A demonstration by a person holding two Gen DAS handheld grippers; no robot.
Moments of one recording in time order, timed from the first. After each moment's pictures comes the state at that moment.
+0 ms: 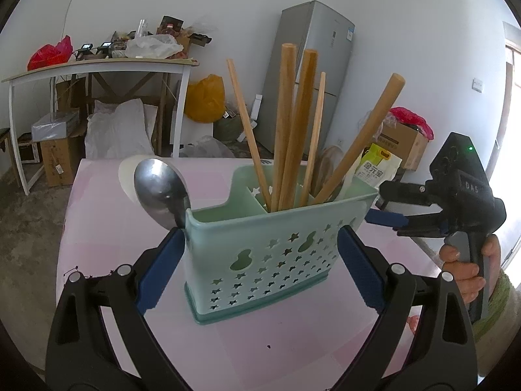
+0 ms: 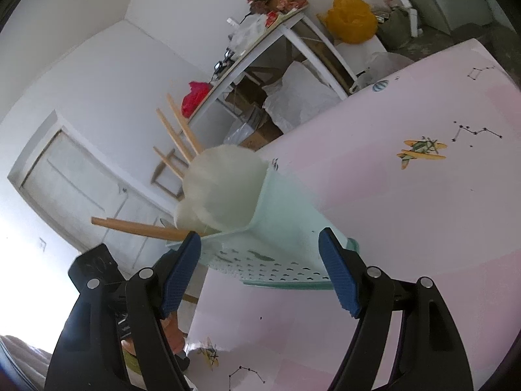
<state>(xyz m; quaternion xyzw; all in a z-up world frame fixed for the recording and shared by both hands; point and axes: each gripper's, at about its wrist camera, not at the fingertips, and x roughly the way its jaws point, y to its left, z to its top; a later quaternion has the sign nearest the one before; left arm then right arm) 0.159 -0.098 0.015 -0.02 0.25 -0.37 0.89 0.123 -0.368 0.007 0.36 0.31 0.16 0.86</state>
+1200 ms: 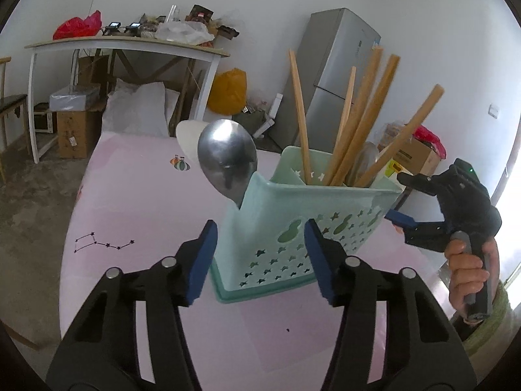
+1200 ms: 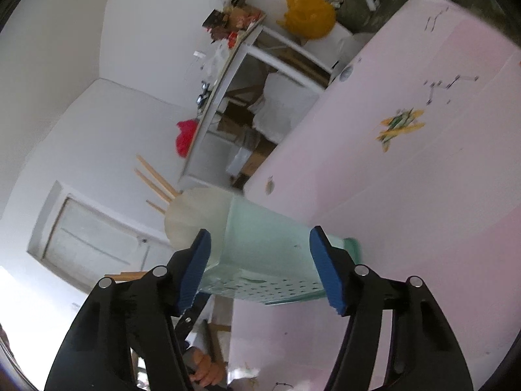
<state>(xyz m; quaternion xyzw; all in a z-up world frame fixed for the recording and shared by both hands) 0.166 -0.061 -0.005 -0.07 0.28 -0.33 0.90 0.133 -0.389 -0.026 0.50 0.29 0.15 0.81</state>
